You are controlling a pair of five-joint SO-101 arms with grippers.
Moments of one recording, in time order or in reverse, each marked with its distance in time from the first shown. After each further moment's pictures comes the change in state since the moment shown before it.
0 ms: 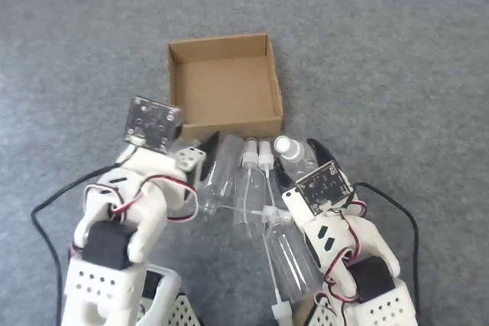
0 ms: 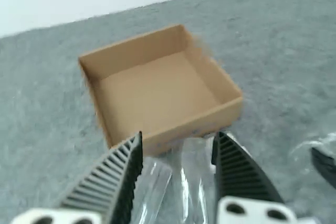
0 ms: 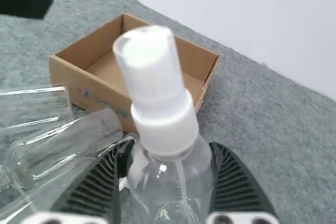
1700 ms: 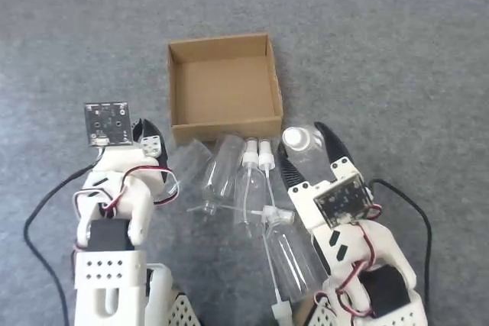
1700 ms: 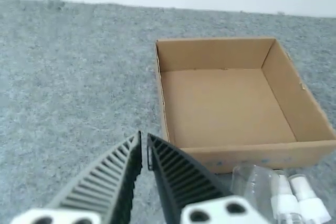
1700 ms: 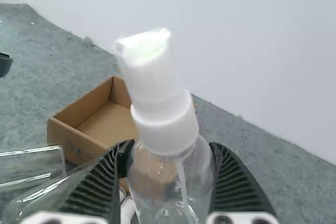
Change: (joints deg) left arm -15.5 0.1 16.0 -19.5 5.5; right arm 0.1 -0.1 -11.1 0.0 0.0
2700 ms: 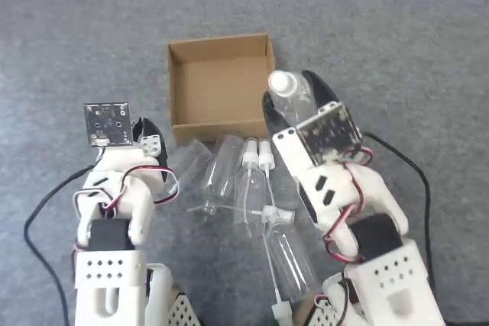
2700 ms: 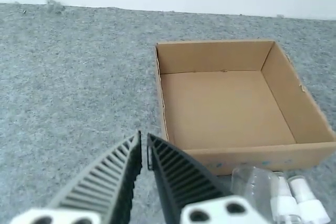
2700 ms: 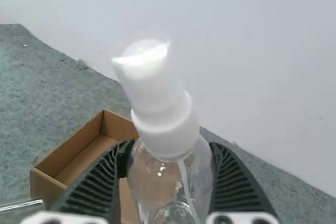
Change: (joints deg) left arm -0.1 0.0 0.2 -0.7 0.0; right arm -0.1 38.8 -23.0 -16.0 0.0
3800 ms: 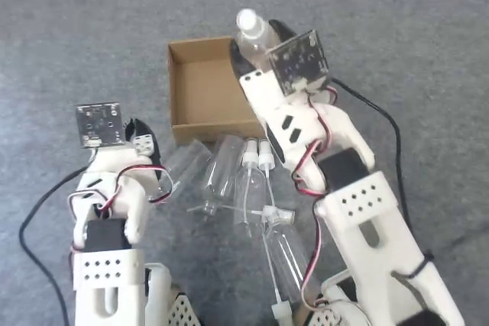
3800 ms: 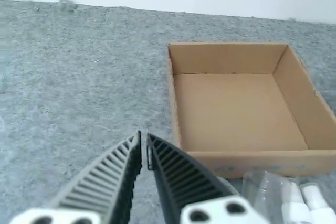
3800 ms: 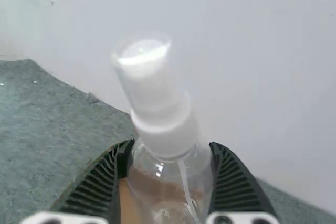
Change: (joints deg) left arm -2.6 0.0 0.0 0.0 0.0; right arm -2.8 28.8 -21.1 -10.4 -5.5
